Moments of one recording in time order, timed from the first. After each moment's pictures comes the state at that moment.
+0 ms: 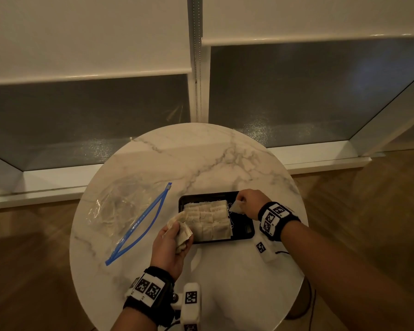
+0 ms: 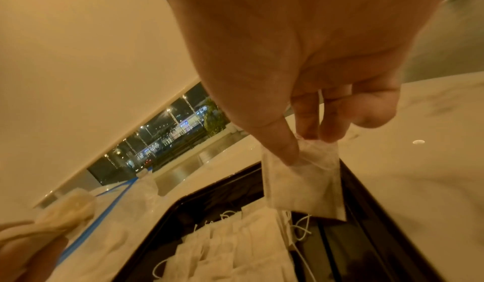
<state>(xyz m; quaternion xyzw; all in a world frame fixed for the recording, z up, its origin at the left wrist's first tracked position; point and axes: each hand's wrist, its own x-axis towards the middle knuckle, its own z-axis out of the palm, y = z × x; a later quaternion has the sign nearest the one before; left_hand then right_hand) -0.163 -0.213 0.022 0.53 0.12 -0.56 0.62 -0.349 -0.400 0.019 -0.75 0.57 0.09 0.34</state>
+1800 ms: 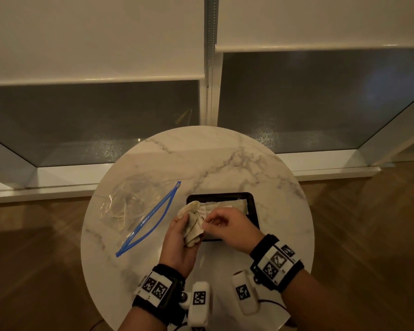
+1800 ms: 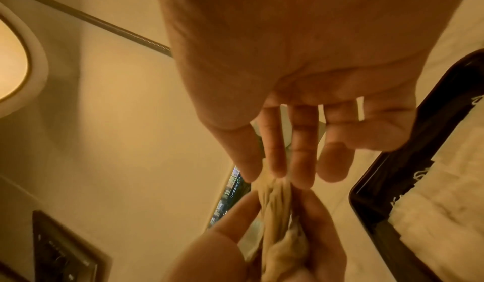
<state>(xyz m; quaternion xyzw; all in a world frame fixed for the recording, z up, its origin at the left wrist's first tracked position) -0.174 -0.211 0.046 0.46 0.06 -0.58 0.67 -0.305 -0.294 0.074 -0.70 0.42 -0.12 0.56</state>
